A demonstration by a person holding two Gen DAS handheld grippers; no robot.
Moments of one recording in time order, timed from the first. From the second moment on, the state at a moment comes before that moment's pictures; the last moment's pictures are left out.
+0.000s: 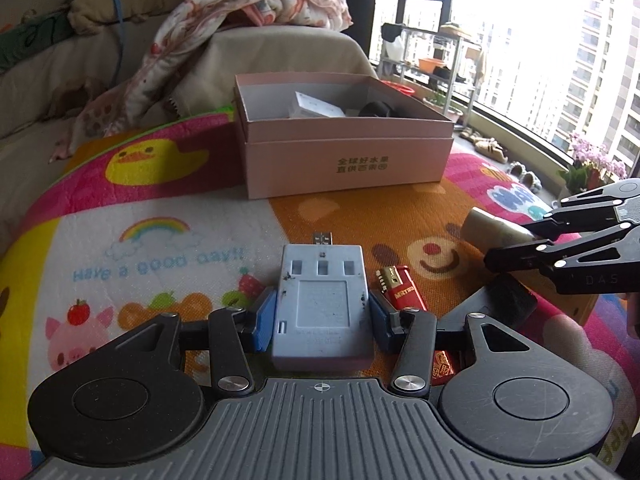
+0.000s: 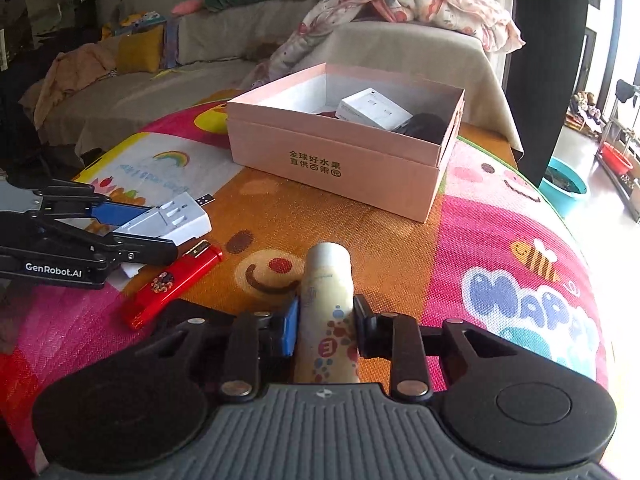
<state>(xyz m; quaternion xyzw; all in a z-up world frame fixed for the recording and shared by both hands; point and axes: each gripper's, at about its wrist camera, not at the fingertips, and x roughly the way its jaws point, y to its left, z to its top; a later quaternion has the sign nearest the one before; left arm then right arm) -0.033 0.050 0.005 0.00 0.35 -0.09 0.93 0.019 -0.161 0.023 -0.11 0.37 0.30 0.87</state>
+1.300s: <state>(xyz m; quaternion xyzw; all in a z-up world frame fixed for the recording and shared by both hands) 0.071 0.098 0.078 -0.10 0.24 -0.11 0.96 0.111 -0.135 0.064 -0.05 0.29 0.25 0.92</state>
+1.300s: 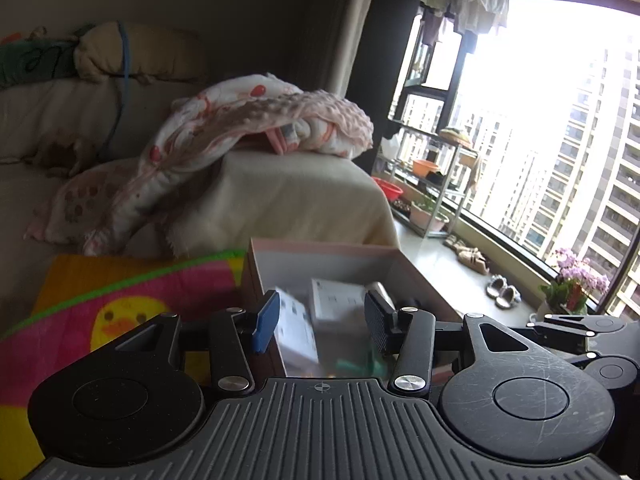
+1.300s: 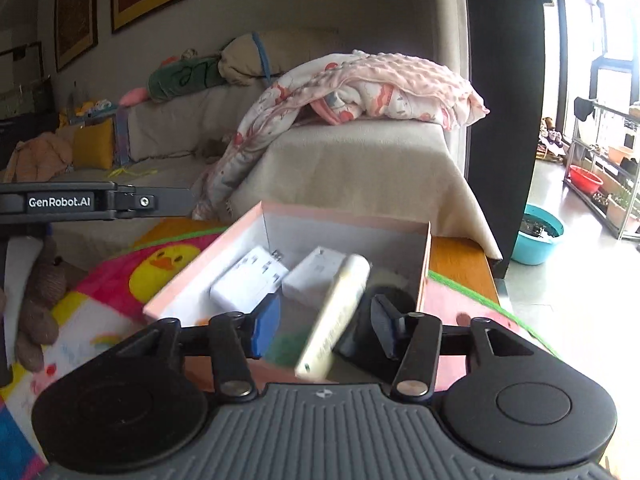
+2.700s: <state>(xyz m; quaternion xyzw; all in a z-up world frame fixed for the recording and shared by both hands) -0.035 0.054 0.007 -0.03 0.35 -0.11 0.93 0.006 -0.138 0.009 -0.11 0.35 0.28 0.89</state>
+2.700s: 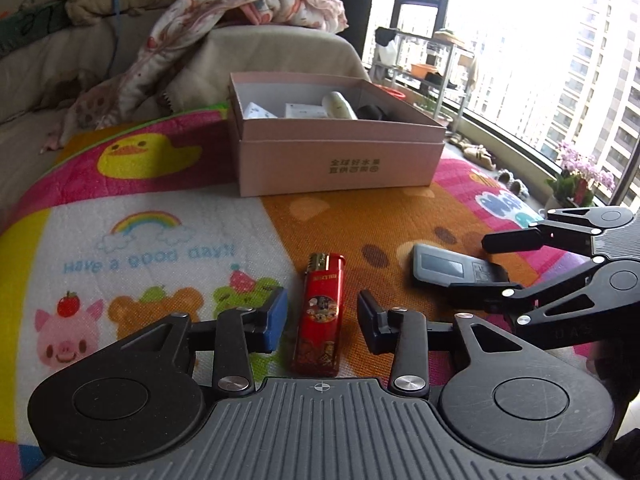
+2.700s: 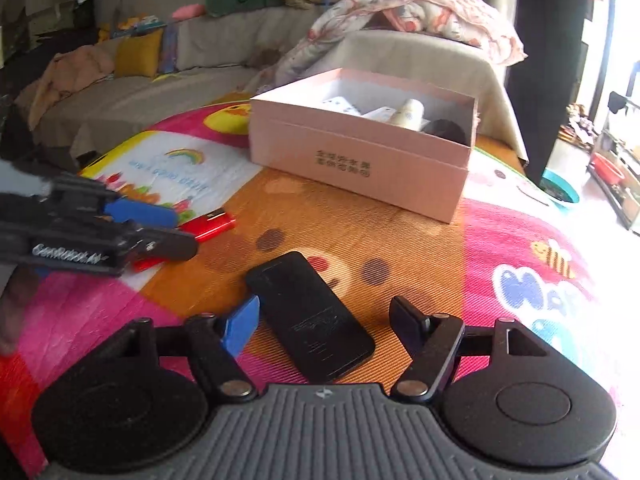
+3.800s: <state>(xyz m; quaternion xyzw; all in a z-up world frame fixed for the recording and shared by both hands) -0.039 0.040 0.001 -0.06 0.33 -0.10 0.94 0.027 -0.206 0.008 -0.04 0.38 0.14 0.92</state>
